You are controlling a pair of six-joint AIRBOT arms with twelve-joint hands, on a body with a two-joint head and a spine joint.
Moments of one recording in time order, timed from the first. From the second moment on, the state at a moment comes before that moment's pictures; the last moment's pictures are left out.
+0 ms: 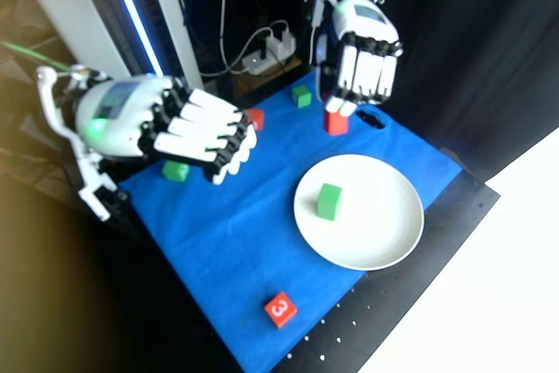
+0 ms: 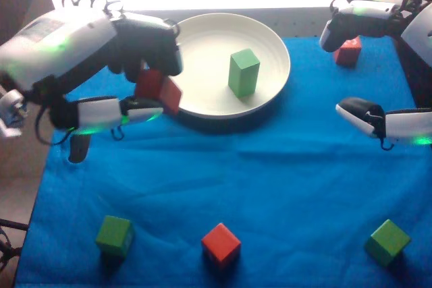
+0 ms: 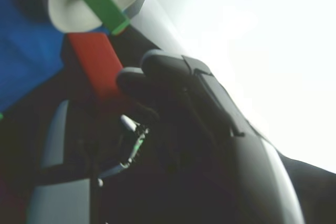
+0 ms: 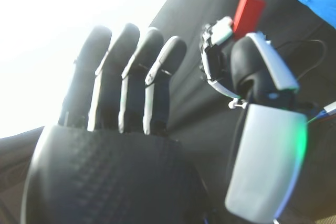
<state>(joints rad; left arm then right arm) 0.80 -0.89 0.97 -0.06 -0.91 1.01 -0.88 -0.87 0.84 -2.95 -1.16 2.00</state>
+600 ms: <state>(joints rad) 0.94 -0.82 0.84 -0.02 -0.98 1.00 -0.89 -0.86 0.83 -2.94 -1.16 2.00</state>
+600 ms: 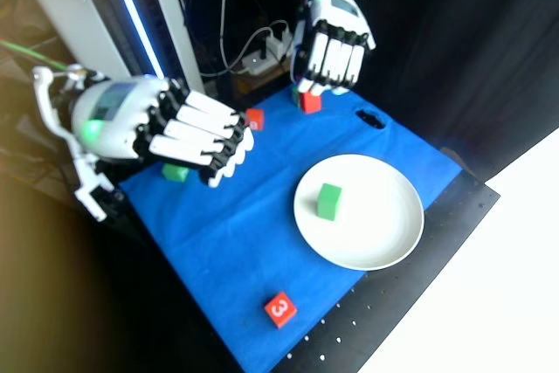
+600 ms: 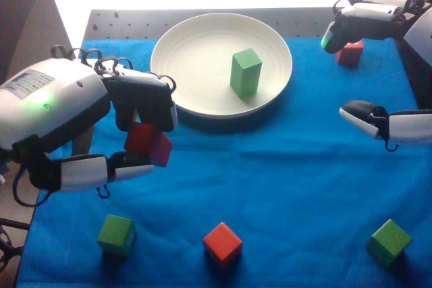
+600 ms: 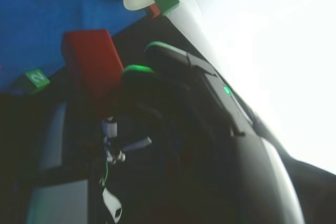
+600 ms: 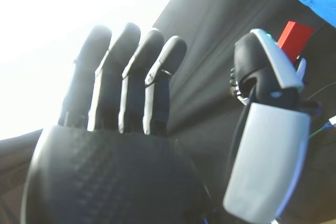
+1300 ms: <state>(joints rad) 0.94 -0.83 0.86 -0.05 -0.99 1.01 -0.89 -0.86 0.83 -2.94 -1.16 2.00</state>
